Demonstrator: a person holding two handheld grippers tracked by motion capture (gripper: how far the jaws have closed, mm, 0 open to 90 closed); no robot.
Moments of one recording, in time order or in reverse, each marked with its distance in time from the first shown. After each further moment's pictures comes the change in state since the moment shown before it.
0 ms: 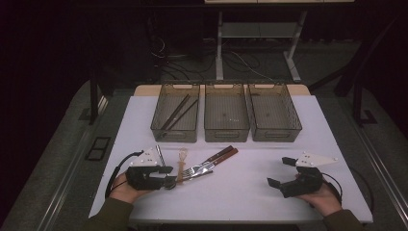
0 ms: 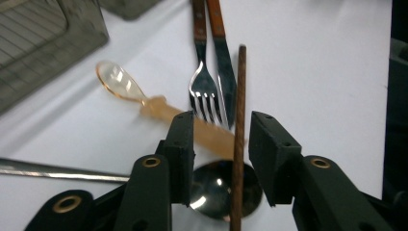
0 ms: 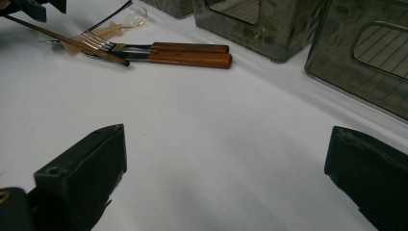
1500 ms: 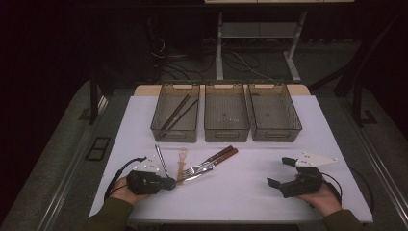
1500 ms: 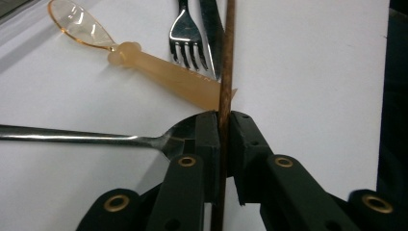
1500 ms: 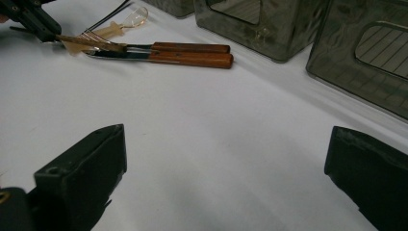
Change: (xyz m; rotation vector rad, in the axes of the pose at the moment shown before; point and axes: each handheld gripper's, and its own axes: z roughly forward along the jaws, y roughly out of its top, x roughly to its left) left arm 0.001 -0.017 0.009 0.117 -0.068 0.007; right arm 0.001 0.000 0.000 0.002 0.005 0.001
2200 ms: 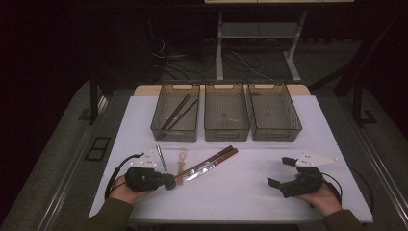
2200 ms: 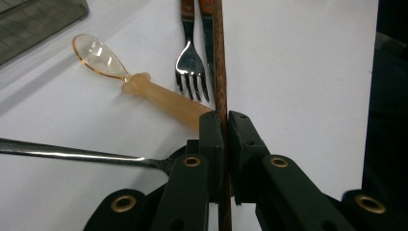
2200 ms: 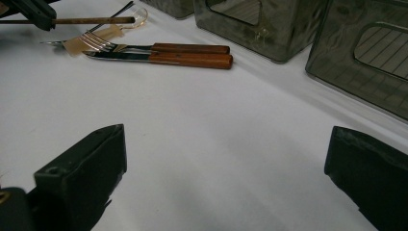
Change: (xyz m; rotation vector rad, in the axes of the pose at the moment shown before) left arm -0.001 0.009 -0.010 -0.069 0.014 -0.039; right arm 0.000 0.000 0.000 -0.002 -0.001 0.003
